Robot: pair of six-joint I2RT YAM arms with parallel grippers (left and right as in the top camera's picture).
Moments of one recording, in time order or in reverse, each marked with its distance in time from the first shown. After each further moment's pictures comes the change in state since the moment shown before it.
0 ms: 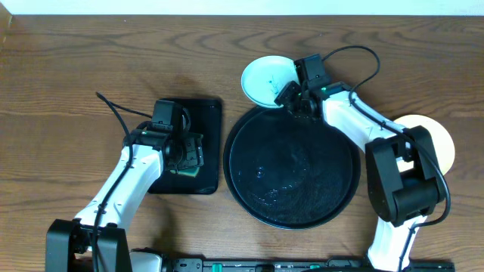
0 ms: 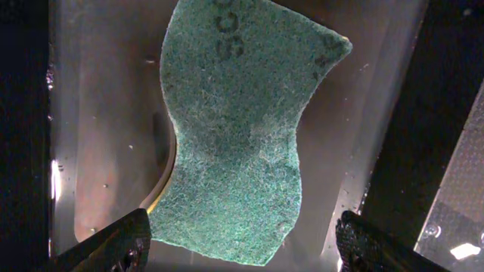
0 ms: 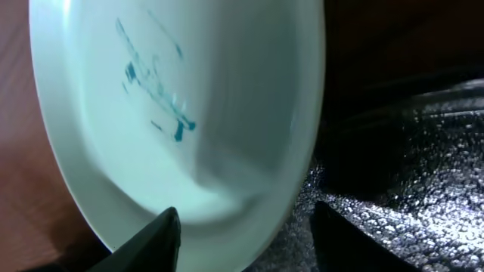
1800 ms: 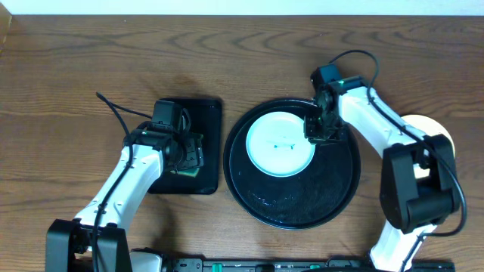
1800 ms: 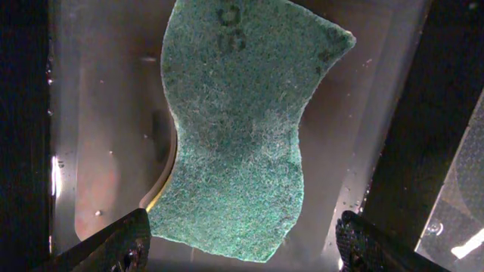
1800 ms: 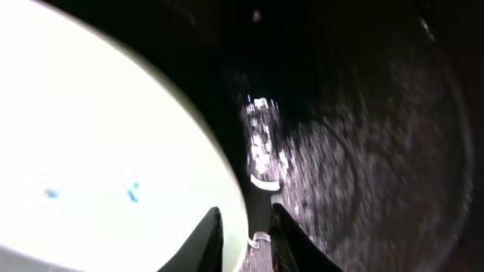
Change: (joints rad) left arm 0.000 0.000 0.000 -0.008 0.000 0.000; right arm -0.079 -0.075 0.015 -0.601 0.084 -0.656
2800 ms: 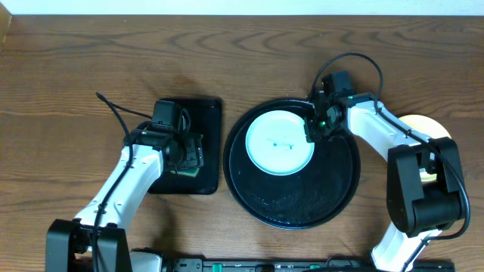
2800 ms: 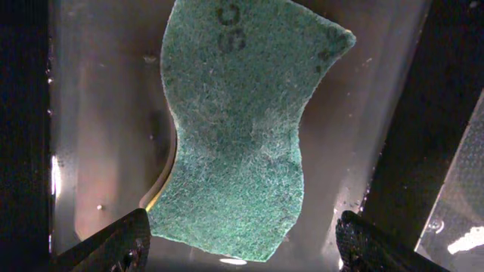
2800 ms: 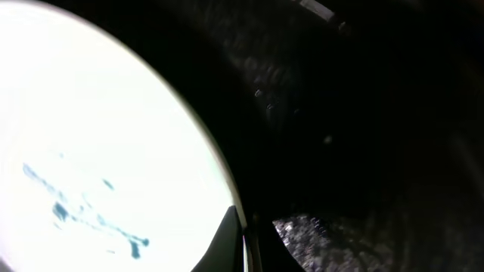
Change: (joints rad) left arm 0.000 0.000 0.000 -0.002 0.000 0.000; right arm -0.045 -0.031 -0.188 0.378 -0.140 -0.277
